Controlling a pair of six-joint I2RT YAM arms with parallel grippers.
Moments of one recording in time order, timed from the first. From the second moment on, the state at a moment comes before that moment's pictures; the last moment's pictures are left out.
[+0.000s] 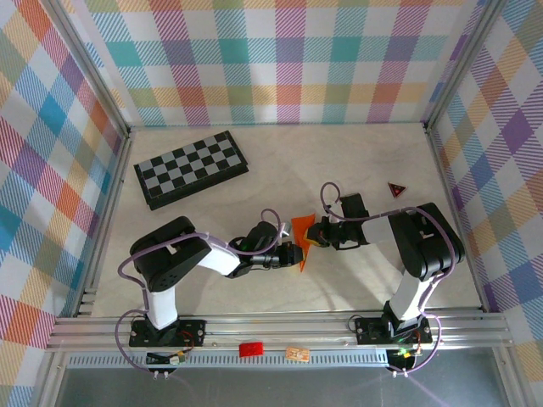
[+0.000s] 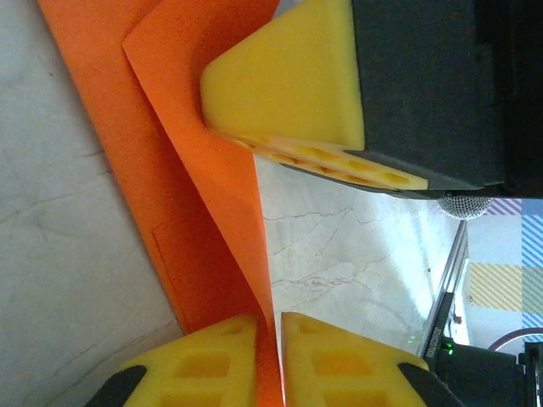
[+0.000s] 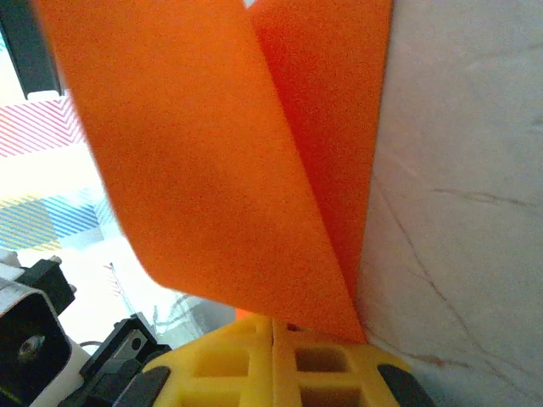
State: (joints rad) left arm -0.88 1.85 0.65 0.61 0.37 -0.99; right arm 0.34 1.75 0.63 0.15 -0.79 0.74
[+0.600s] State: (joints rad) left arm -0.88 1.58 0.64 0.29 0.26 -0.90; right arm 0.40 1.71 0.66 0.06 -0.65 0.76
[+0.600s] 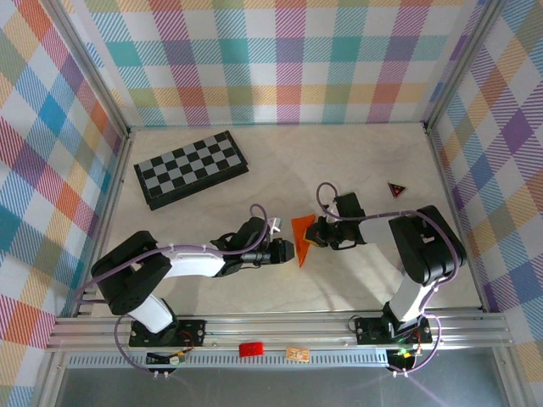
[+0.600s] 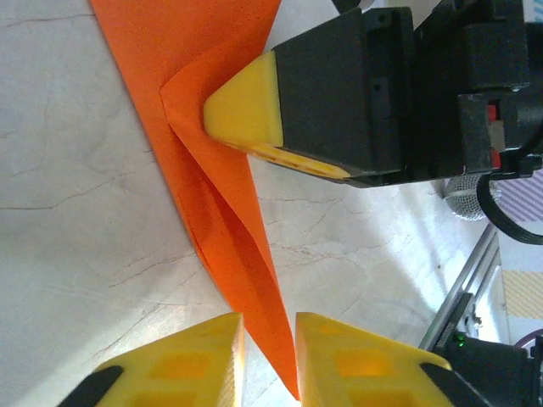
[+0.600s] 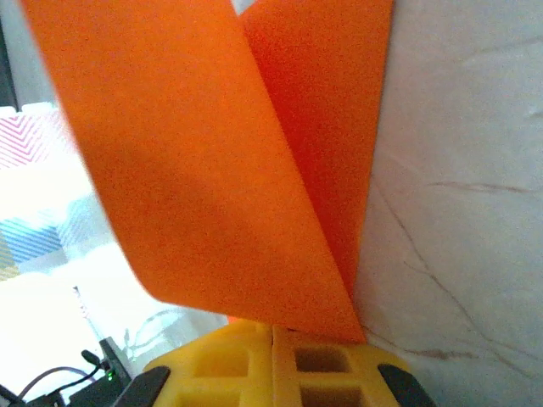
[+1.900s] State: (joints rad) left arm -0.83 1.86 0.91 0.11 0.58 -0.81; right arm 0.45 1.63 0.62 0.04 -0.51 0.85
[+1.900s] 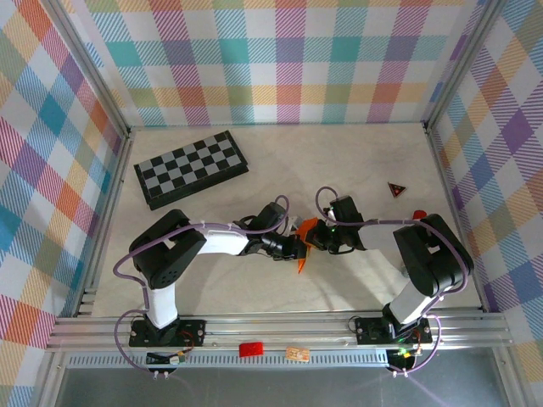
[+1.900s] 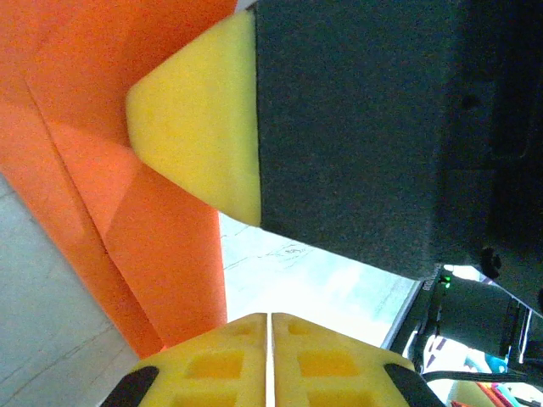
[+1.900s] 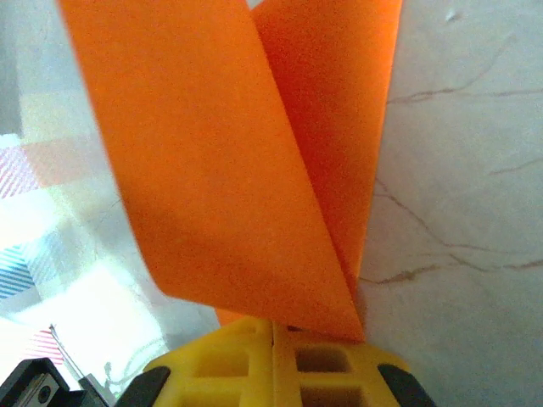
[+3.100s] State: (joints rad) left arm -0.87 1.83 0.83 0.07 0.58 -0.77; right arm 0.45 1.64 0.62 0.03 -0.53 0.84
